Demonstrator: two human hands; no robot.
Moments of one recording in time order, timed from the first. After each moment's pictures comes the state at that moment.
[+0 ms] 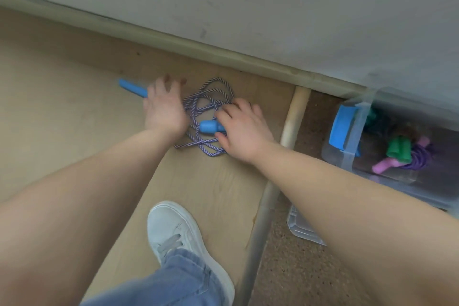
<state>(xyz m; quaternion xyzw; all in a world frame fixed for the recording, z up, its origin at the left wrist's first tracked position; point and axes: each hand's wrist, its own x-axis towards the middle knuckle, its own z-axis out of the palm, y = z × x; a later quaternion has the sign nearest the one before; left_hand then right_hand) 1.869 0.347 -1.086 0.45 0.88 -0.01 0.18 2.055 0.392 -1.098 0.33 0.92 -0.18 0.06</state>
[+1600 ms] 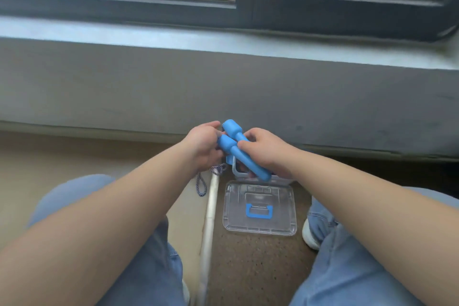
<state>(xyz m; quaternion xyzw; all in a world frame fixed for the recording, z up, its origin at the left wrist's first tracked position) 2.143 0.284 -0.728 0.12 0.59 0.49 0.64 2.295 0.292 -0.712 0.57 0.61 -0.55 -0.07</state>
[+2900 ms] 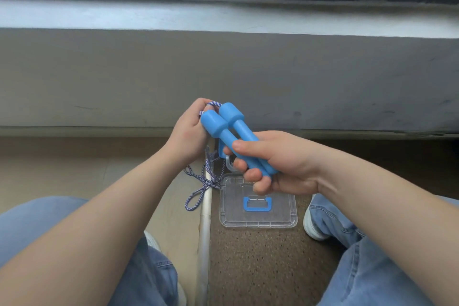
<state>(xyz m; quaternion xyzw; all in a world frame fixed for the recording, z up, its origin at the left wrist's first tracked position) 2.133 0.315 -0.755 0.54 0.61 0.43 0.40 2.325 0.299 -0.693 0.43 0.36 -0.82 -0.08</state>
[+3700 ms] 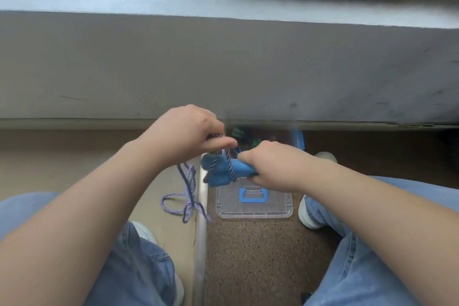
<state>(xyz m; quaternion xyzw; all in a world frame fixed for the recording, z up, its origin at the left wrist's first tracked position) 2.115 0.308 -0.736 0.86 0.48 0.11 0.08 2.326 0.297 -0.733 0.40 0.88 -0.21 0.17</state>
